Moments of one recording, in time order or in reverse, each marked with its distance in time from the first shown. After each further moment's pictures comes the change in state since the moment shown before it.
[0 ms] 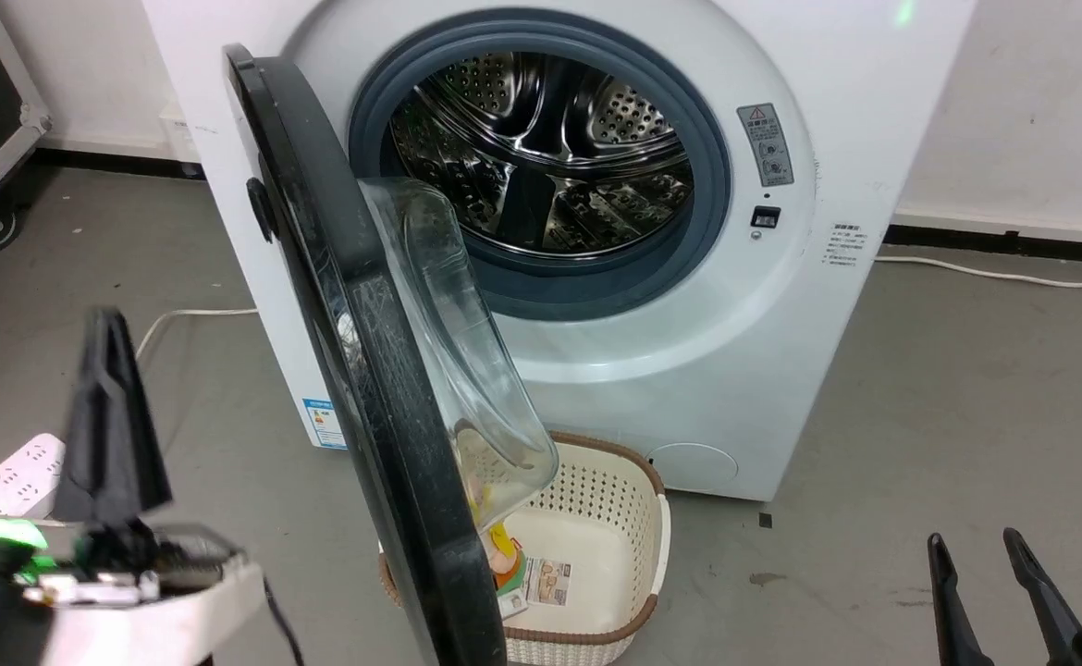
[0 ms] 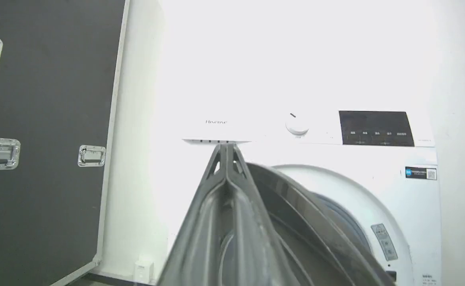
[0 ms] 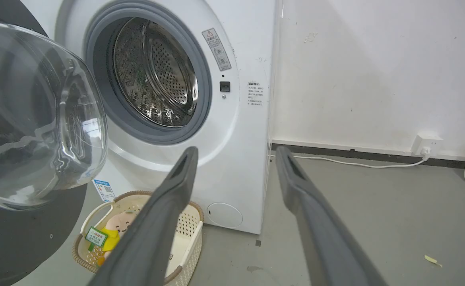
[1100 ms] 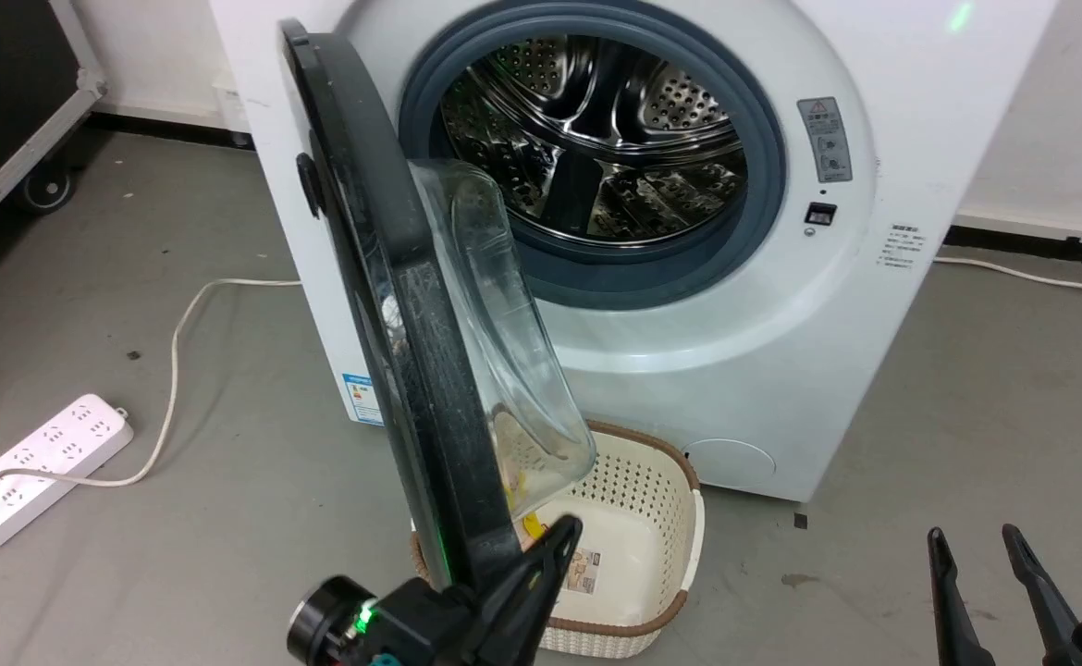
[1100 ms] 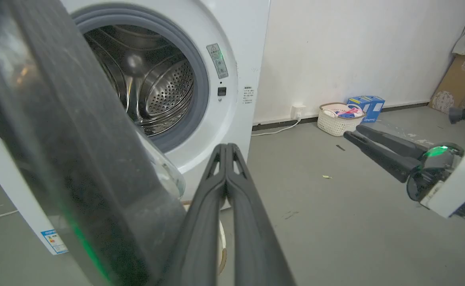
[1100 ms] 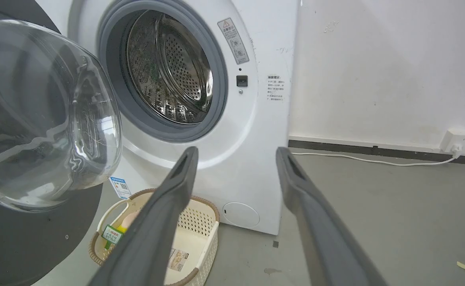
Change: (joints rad) left arm 0.083 0.079 -0.553 0.036 -0.063 -0.063 0.374; right arm -0.019 0.000 0.000 0.023 0.026 0.000 0.000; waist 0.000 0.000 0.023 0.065
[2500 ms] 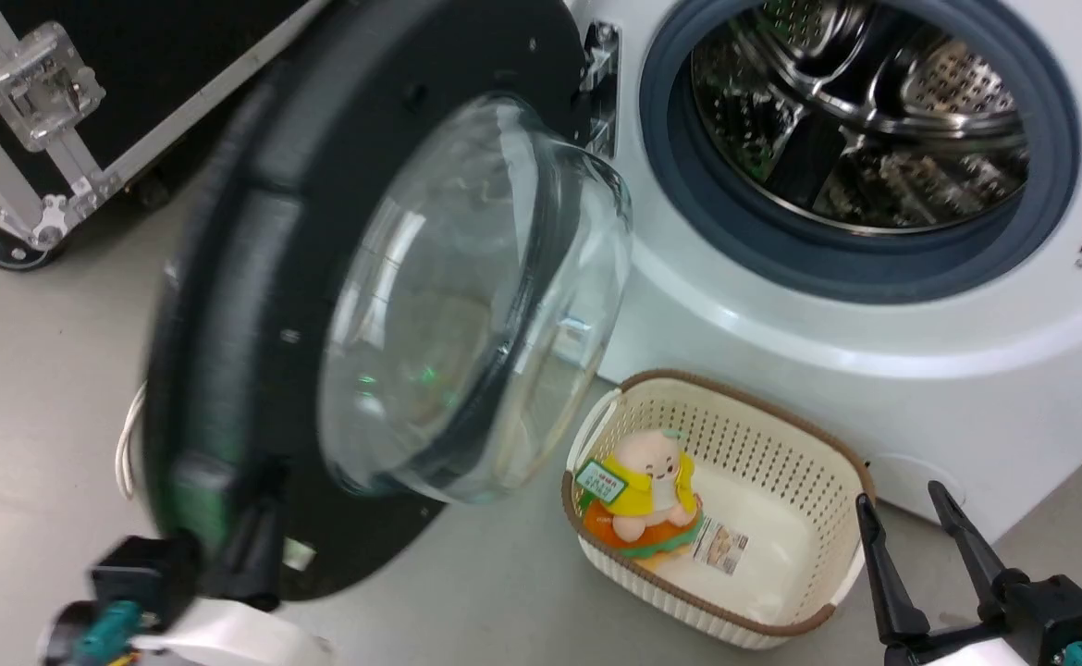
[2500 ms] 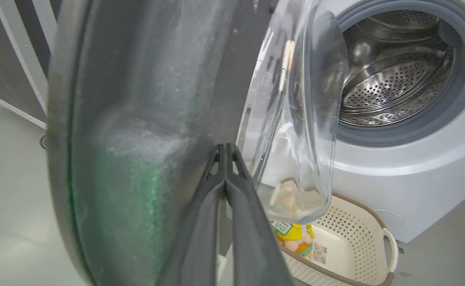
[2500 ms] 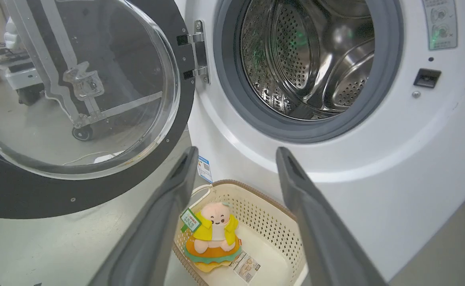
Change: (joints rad) left arm 0.010 0.074 0.335 0.130 -0.112 0.187 -0.075; right arm -0.101 0.001 0.094 0.067 -0.069 0.000 0.000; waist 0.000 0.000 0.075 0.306
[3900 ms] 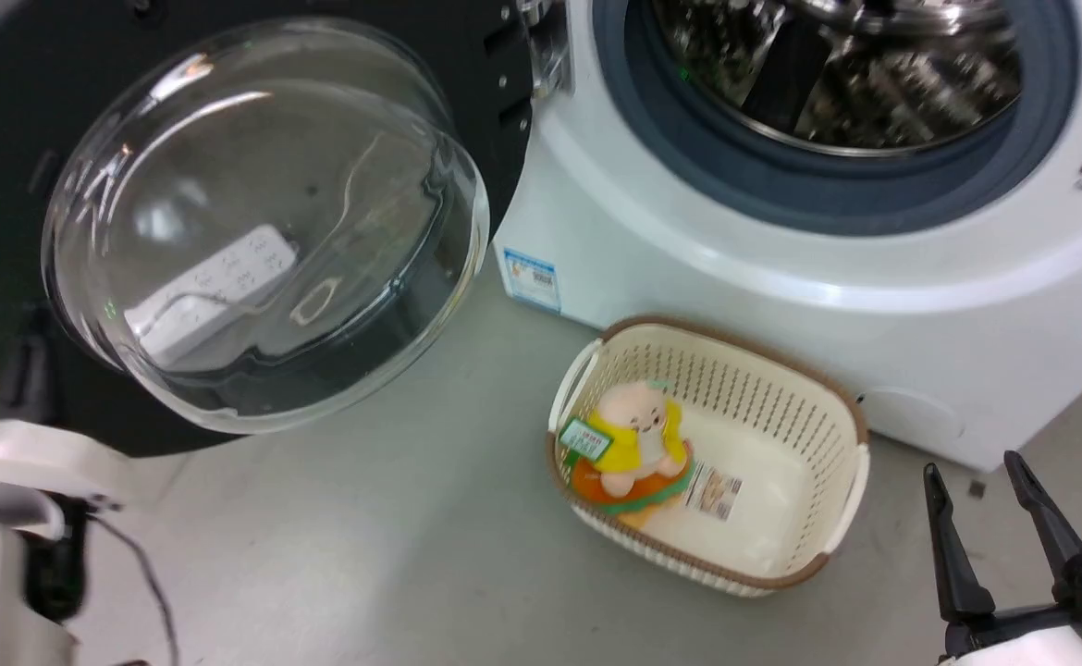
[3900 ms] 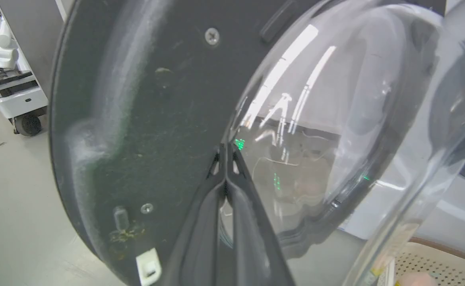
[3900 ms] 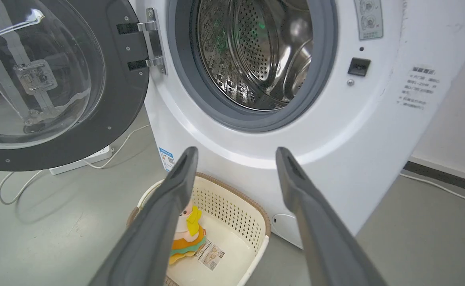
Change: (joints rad) left arm -0.492 0.218 0.168 0.700 -0.097 -0.134 -0.269; right arm 0.024 -0.011 -0.087 -0.168 -0.056 0.000 0.075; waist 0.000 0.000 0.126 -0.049
